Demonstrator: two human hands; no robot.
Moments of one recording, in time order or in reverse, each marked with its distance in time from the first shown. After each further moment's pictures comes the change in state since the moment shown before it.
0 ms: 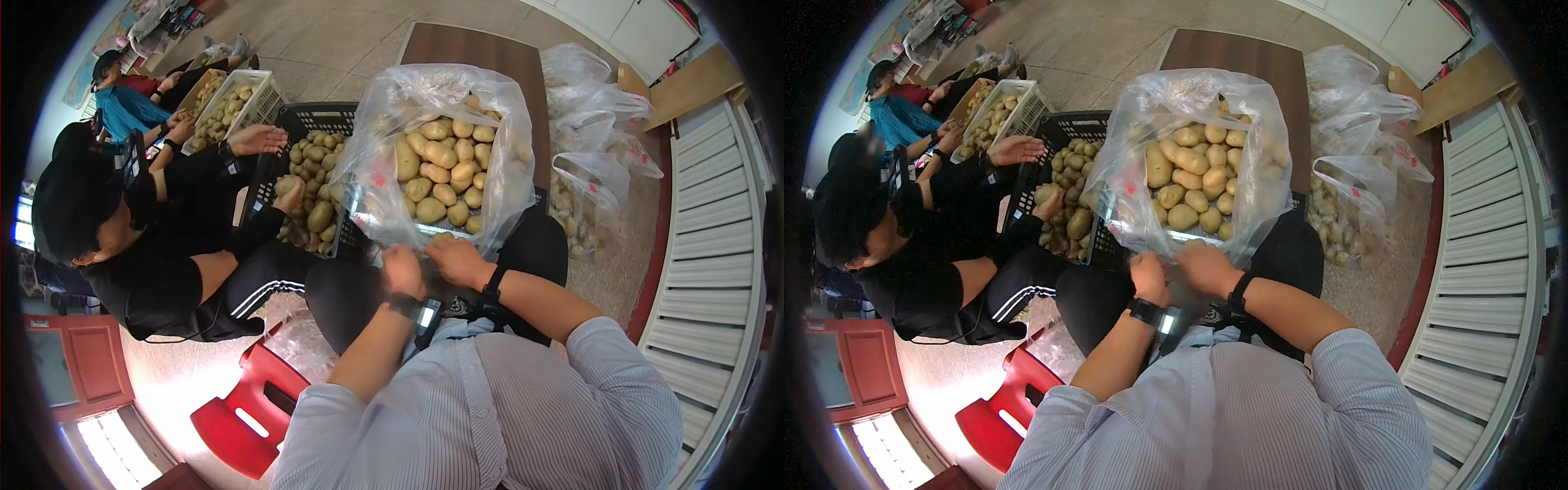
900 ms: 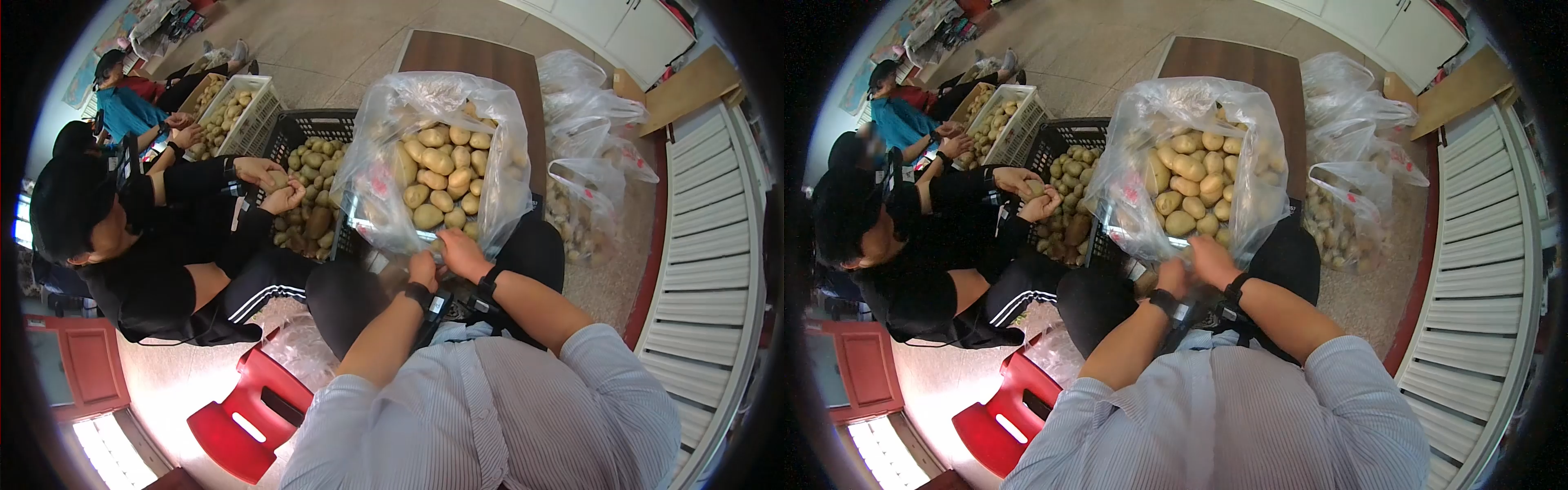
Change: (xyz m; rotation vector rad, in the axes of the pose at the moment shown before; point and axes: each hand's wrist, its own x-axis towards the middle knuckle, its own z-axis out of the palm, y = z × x) left_hand 0.051 -0.081 0.038 0.170 -0.372 0.034; right_hand 0.006 0.030 0.024 0.274 0.163 0.431
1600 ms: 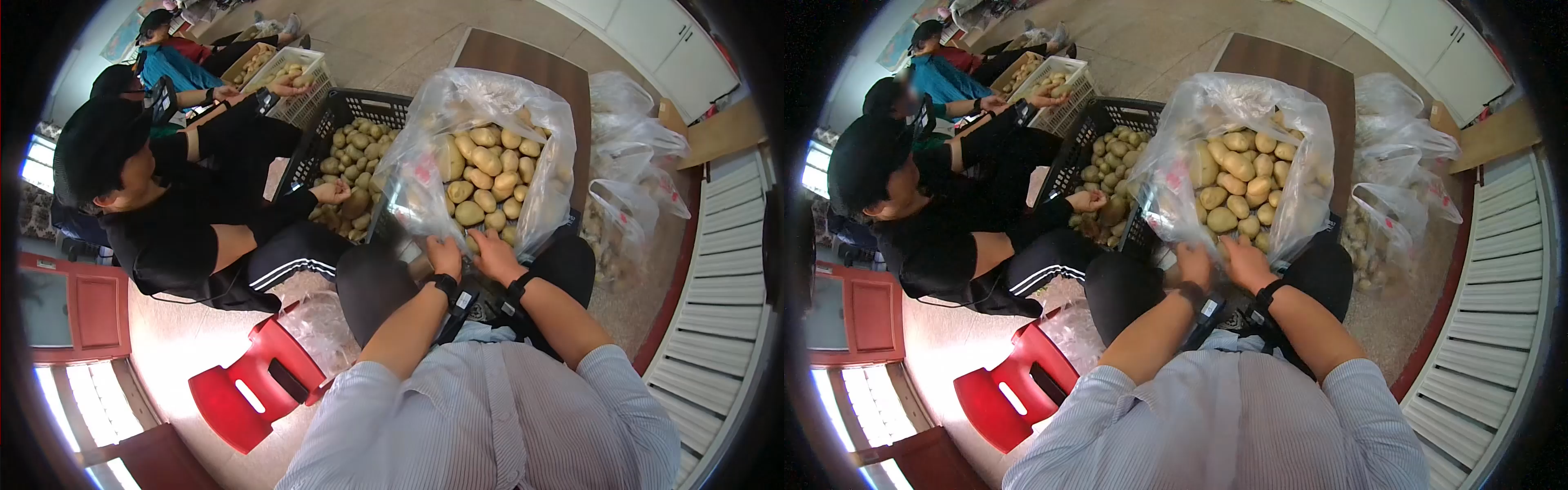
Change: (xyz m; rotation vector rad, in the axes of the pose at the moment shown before) left_hand -0.009 0.041 -0.003 -0.406 0.501 0.047; right_hand -0.004 -0.014 -0.012 -0.142 -0.155 -0.043
